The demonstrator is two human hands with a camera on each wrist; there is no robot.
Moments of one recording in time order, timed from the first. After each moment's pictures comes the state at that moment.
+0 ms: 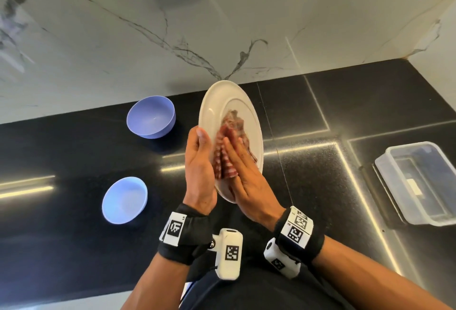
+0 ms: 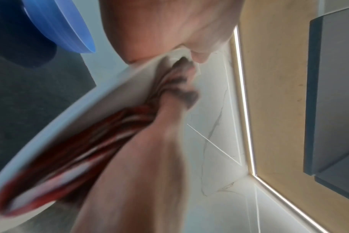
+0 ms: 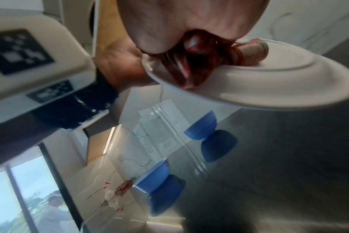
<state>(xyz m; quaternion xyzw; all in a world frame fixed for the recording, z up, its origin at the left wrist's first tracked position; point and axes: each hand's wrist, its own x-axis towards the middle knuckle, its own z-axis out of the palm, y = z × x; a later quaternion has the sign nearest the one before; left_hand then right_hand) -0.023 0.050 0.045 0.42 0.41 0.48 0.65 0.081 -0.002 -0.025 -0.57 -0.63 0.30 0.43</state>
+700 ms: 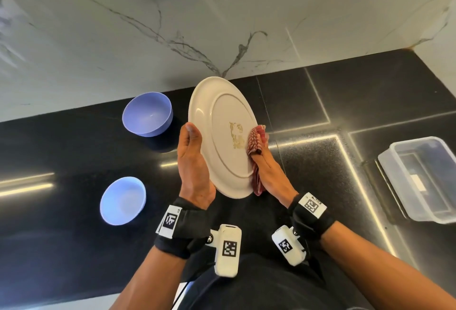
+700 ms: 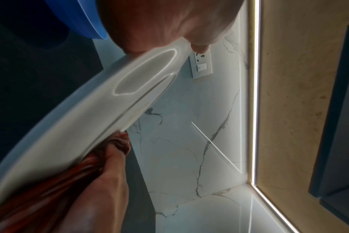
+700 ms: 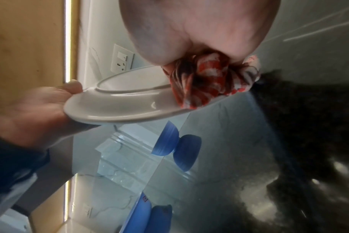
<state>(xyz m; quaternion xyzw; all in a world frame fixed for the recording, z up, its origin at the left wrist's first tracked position) -0.022 0.069 0.037 0.38 0.39 0.51 0.66 0.129 0.023 -0.073 -0.66 -0.36 0.50 0.42</state>
